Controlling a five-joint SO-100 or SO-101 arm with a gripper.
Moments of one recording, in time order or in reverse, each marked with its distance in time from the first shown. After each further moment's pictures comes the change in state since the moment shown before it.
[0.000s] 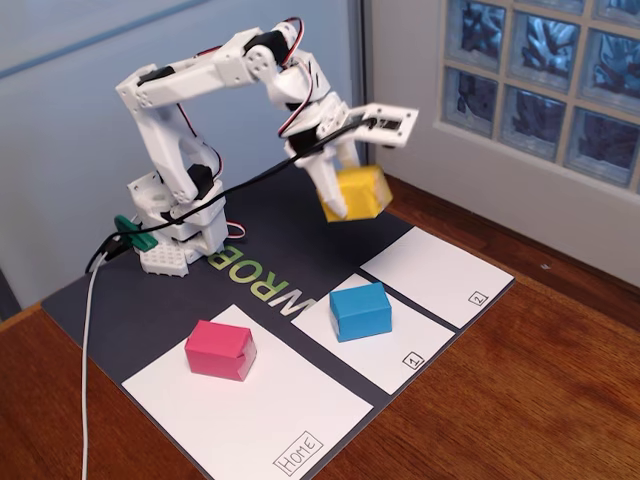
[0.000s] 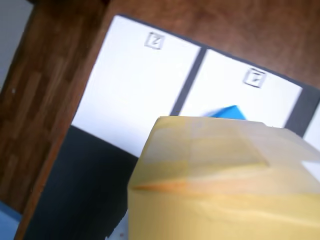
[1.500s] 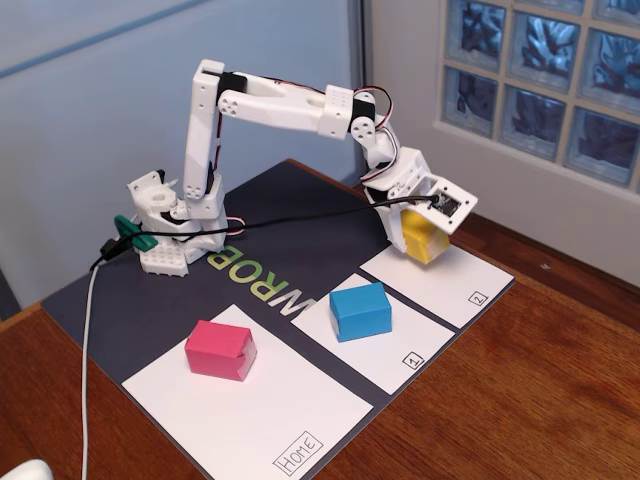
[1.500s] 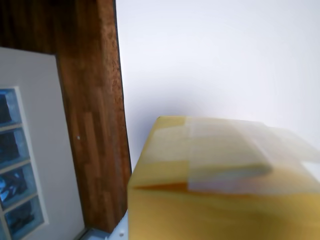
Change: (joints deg) arm -13.6 -37.2 -0.8 -32.3 46.3
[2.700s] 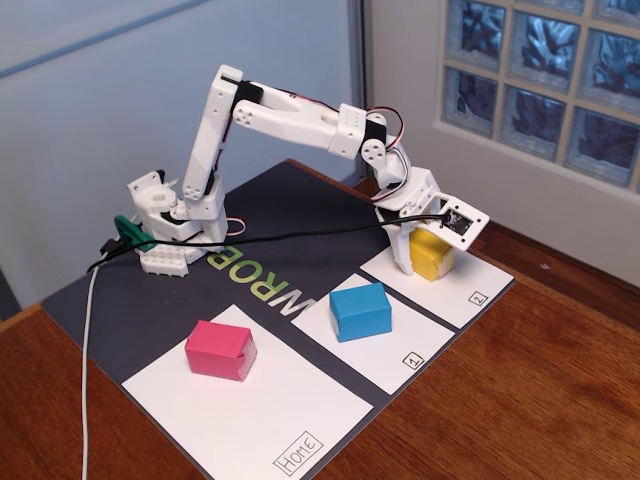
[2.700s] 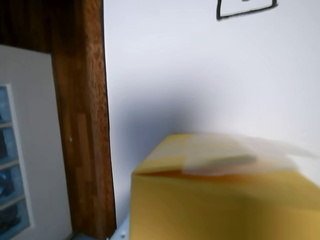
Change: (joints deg) arm 2.1 -7.7 -3.5 -4.6 -5.4
